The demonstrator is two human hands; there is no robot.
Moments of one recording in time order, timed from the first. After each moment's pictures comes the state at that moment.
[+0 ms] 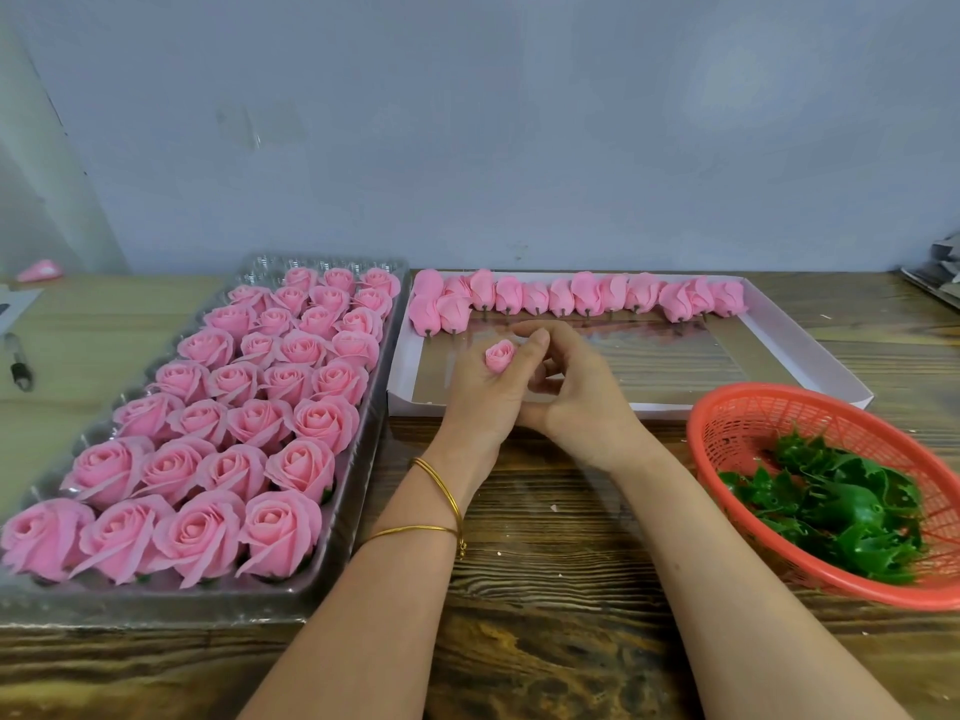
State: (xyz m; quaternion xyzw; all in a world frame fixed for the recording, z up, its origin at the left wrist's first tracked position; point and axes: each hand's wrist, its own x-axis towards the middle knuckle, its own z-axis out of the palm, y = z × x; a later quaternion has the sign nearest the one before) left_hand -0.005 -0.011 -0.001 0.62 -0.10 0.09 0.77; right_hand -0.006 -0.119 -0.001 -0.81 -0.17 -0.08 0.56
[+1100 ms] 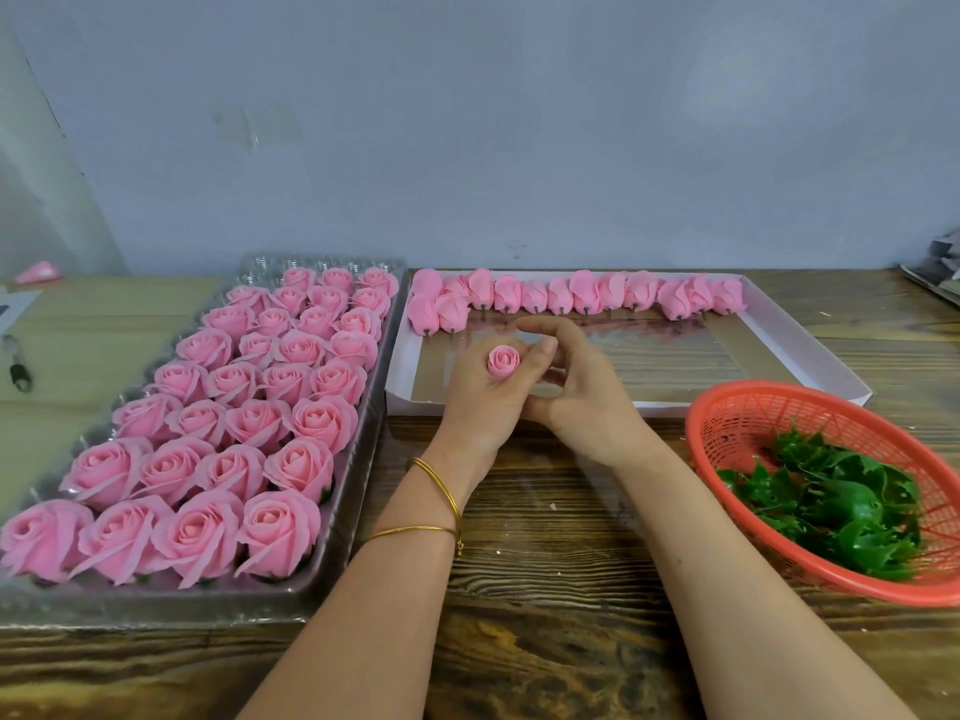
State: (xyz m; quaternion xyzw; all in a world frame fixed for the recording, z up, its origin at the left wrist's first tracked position) left_hand -0.004 -0.008 -0.005 0.65 -0.13 0.09 0.74; right_hand -0.006 -0.123 -0.001 -0.79 -0.16 -0.07 0.58
